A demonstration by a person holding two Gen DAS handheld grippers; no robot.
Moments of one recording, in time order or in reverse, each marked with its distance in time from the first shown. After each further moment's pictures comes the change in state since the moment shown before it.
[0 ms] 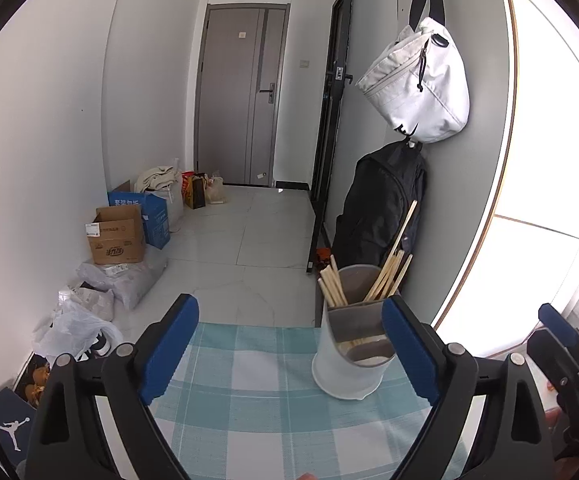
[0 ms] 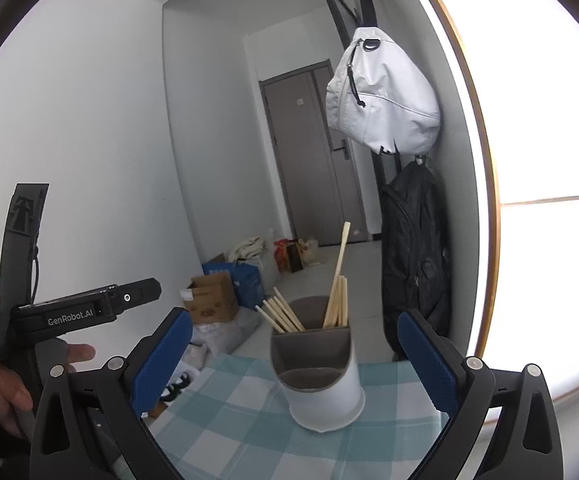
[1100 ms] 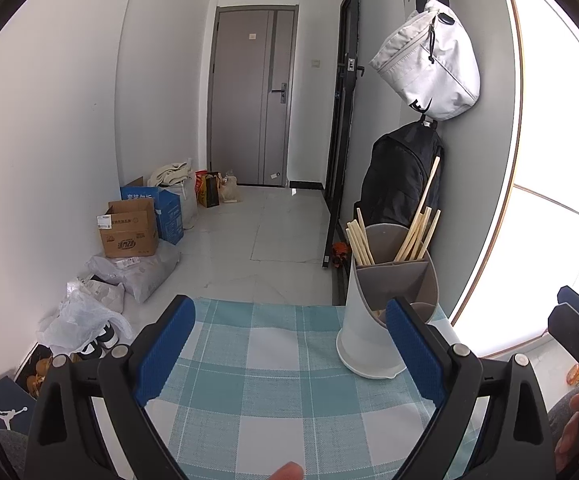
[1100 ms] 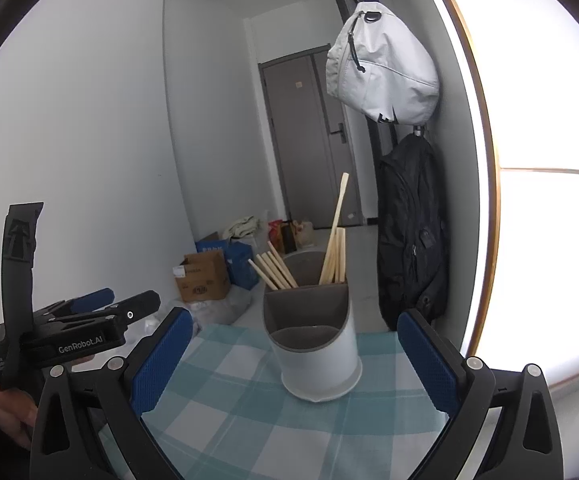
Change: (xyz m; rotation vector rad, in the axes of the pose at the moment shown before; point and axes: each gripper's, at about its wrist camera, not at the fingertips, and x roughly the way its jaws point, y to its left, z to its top) left arm 0.016 0.015 -0.048 0.003 -0.026 0.051; right arm 0.011 0.000 -0.032 -0.023 0.065 -0.012
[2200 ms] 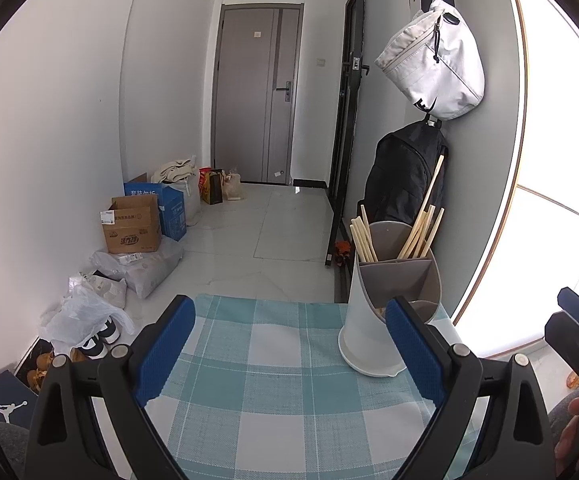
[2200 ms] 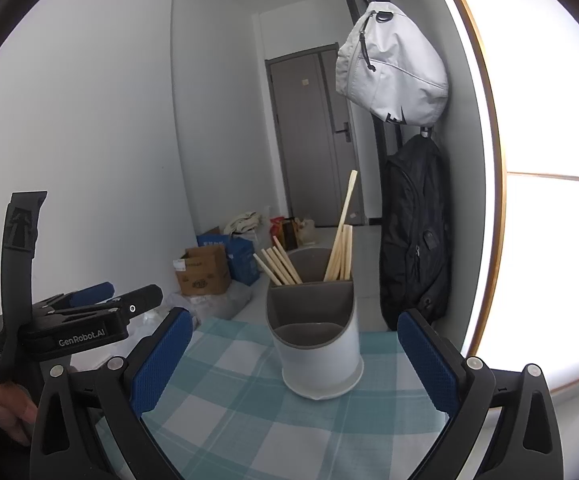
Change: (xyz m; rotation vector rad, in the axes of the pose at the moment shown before) left arm 0.001 -0.001 -0.001 -0.009 0.009 0.013; right arm 0.003 0.006 -0.003 -0.035 0.009 0.009
